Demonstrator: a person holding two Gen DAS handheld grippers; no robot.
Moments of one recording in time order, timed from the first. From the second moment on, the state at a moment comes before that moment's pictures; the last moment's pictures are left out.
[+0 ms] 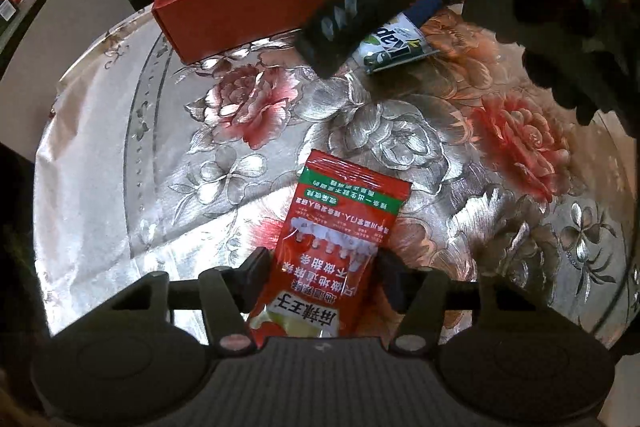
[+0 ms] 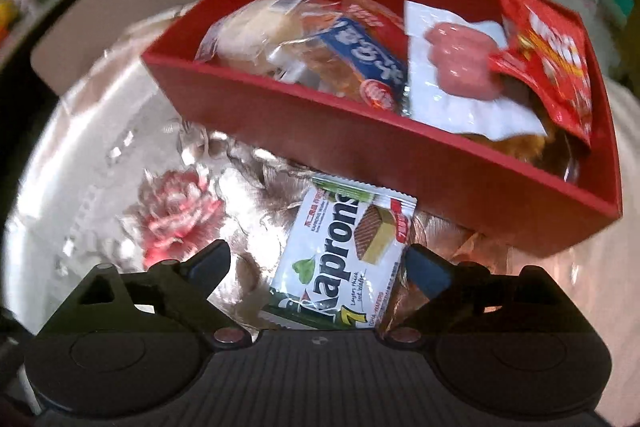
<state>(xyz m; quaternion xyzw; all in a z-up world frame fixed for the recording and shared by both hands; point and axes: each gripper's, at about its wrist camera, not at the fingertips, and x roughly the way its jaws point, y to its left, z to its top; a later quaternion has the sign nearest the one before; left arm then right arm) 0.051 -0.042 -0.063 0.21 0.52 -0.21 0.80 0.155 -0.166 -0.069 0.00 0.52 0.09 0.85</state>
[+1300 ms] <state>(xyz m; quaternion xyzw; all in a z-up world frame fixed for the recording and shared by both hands) 0.023 -0.033 -0.066 0.21 0.52 -0.18 0.81 0.043 -0.158 -0.064 -0.09 0.53 0.12 0.83</state>
